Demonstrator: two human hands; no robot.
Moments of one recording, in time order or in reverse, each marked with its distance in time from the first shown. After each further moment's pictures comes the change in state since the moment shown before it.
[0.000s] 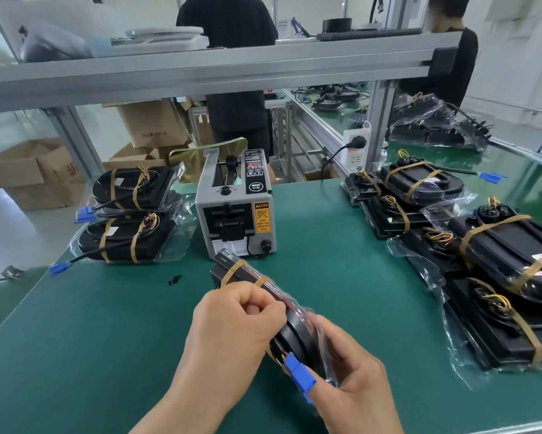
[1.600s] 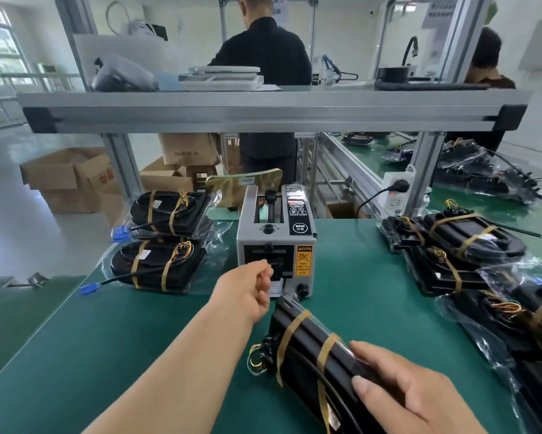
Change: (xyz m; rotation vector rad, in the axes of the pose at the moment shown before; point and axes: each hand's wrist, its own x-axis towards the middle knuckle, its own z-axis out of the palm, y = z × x) left_hand 0.168 -0.024 -0.016 -0.815 0.007 -0.686; right_hand 0.068 -0.045 -0.021 -0.568 -0.223 0.058
